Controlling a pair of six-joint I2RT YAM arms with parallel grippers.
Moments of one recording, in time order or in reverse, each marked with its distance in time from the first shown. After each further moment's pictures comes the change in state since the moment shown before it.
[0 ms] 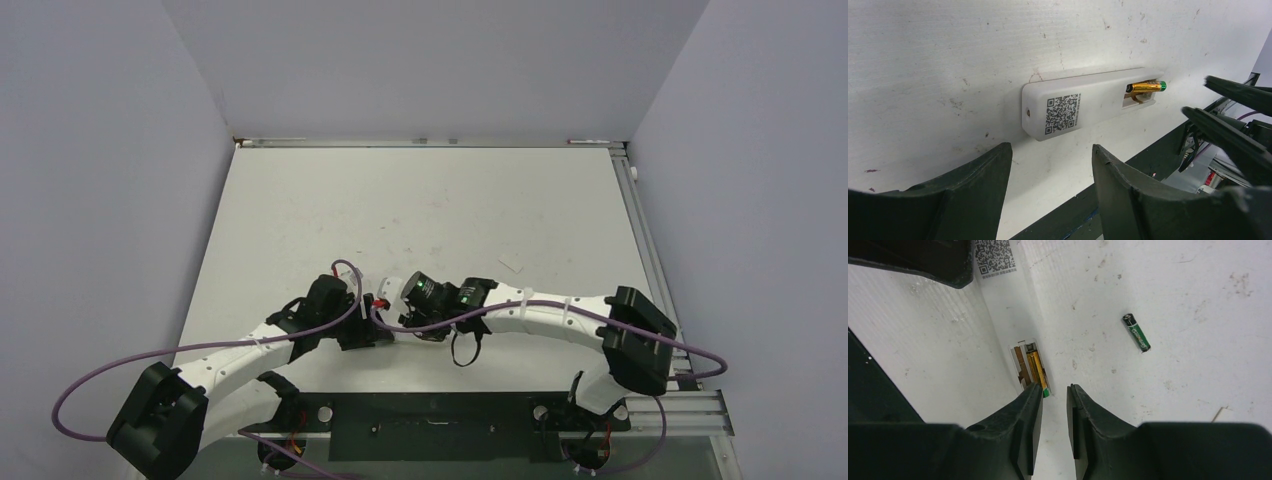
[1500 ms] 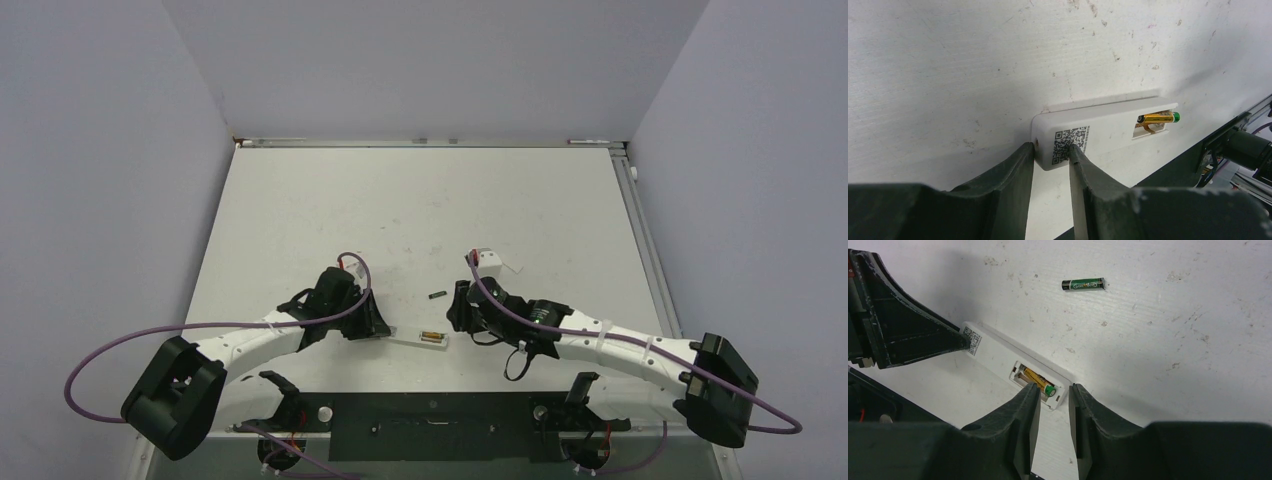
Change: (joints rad) left arm 0.000 0.143 0.053 0.065 -0.050 0.060; right arm -0.127 -0.486 -0.428 0.290 0.135 0.892
